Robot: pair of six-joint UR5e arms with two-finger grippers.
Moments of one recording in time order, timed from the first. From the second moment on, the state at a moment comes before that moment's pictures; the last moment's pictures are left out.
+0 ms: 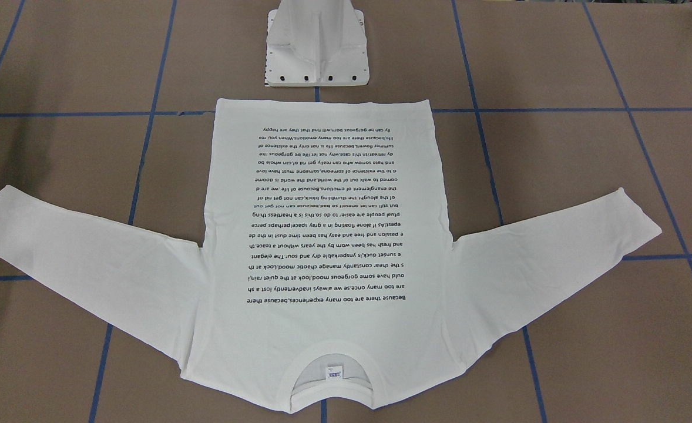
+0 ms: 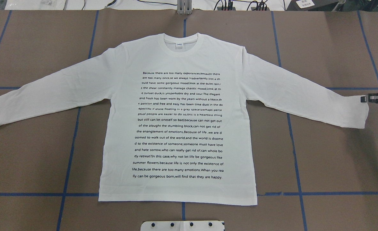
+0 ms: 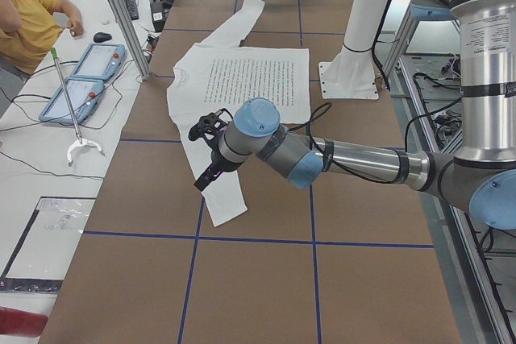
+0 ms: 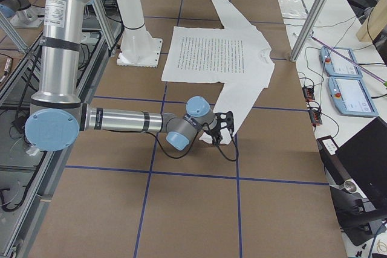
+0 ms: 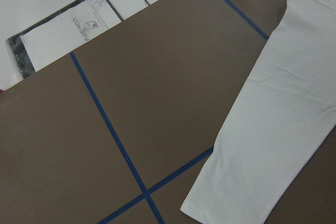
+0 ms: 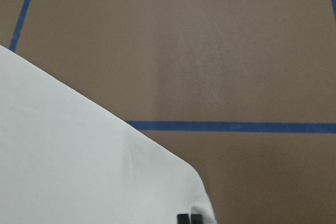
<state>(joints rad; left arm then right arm) -1.59 -1.43 -1.85 -2.08 -2.37 0.13 1.11 -1.70 1.64 -0.67 2.09 0.85</state>
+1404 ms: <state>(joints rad) -1.59 -1.43 -1.84 -2.09 -2.37 0.13 0.77 -0.58 1.56 -1.78 1.72 1.18</state>
